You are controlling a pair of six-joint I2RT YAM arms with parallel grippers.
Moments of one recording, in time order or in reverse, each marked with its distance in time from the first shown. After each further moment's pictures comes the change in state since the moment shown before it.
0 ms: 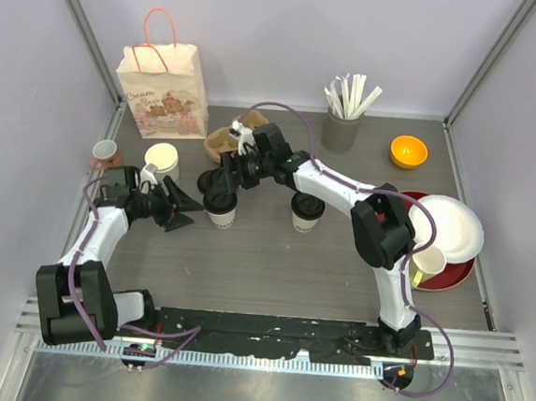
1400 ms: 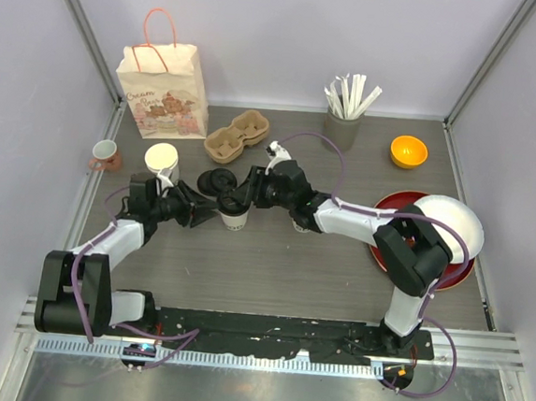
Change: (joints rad) left arm -0.179 0.042 -0.217 0.574 -0.049 -0.442; right arm 0.061 -0.281 -0.587 0.492 0.425 0.347
